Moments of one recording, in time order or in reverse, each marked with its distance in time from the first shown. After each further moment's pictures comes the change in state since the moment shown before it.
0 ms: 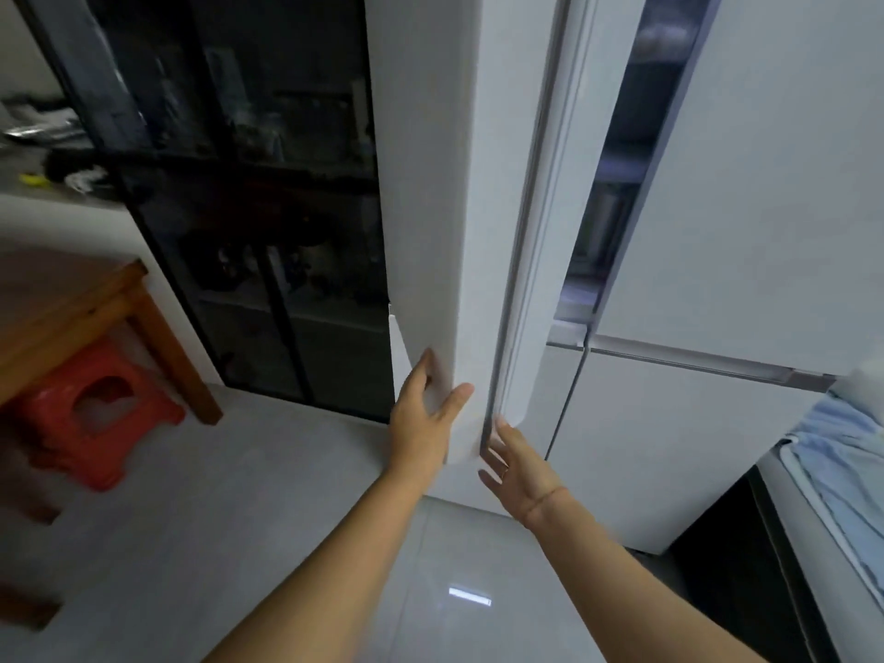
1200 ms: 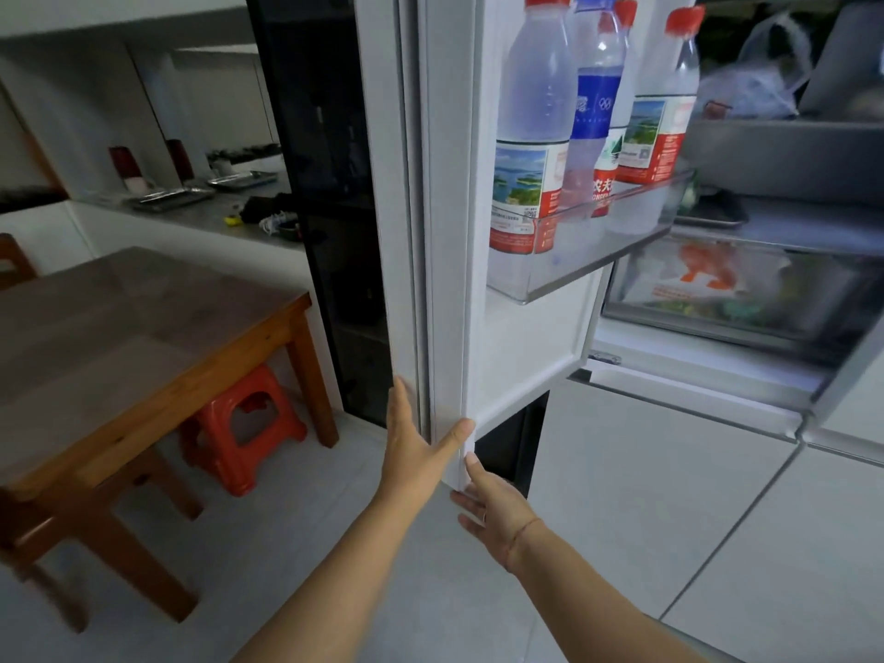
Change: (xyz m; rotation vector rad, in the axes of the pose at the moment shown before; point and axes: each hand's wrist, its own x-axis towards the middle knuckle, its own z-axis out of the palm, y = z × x) left_hand 0.059 -0.037 -0.266 0.214 0.194 -0.059; right_hand 0.042 0.108 0.271 -0.333 -0.219 0.114
